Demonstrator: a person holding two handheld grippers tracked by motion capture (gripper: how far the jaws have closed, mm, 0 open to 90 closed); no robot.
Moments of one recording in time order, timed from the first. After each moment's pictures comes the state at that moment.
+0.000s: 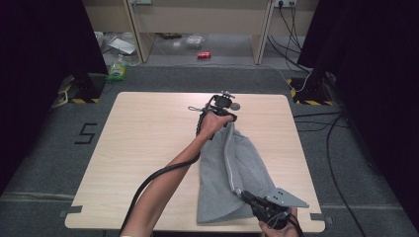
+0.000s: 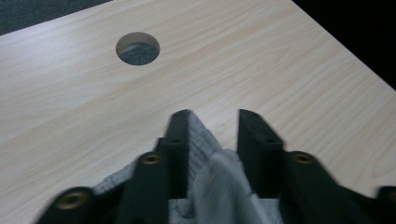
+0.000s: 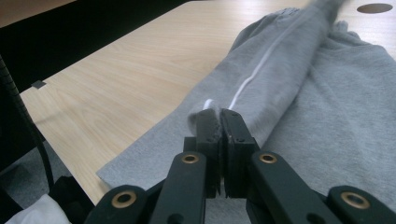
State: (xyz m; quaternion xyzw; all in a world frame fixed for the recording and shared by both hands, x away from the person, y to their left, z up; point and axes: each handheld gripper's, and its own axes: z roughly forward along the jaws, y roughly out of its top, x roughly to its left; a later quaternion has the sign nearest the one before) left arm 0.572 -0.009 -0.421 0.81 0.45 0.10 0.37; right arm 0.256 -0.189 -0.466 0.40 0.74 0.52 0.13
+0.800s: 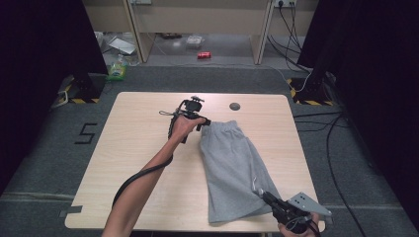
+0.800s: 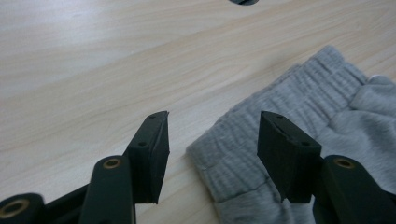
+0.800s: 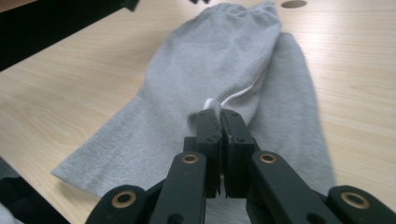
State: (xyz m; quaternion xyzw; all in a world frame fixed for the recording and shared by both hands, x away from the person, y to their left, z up) left arm 0.578 0.090 -0.456 0.79 0.50 0.10 0.33; right arm 0.246 -0.241 -0.471 0.46 0.72 0.49 0.19
